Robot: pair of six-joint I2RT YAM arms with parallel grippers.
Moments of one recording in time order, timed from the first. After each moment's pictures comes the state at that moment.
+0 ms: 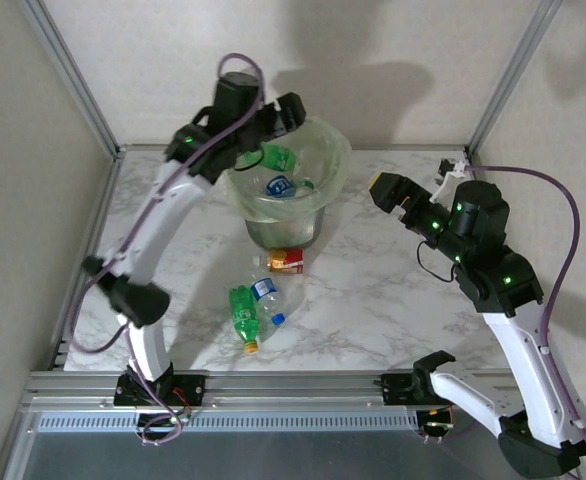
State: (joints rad) left arm -0.57 1.79 2.23 -0.81 -0.15 -0.71; right arm 0.42 0.91 1.31 -0.66 -0.12 0.77
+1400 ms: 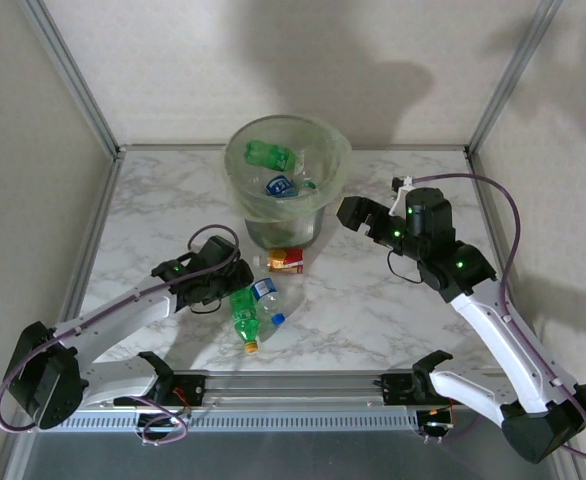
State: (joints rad) left arm -0.63 1.18 0.75 -0.64 -0.13 -1.05; right arm 0.52 0.98 1.09 -0.54 -0.15 0.75
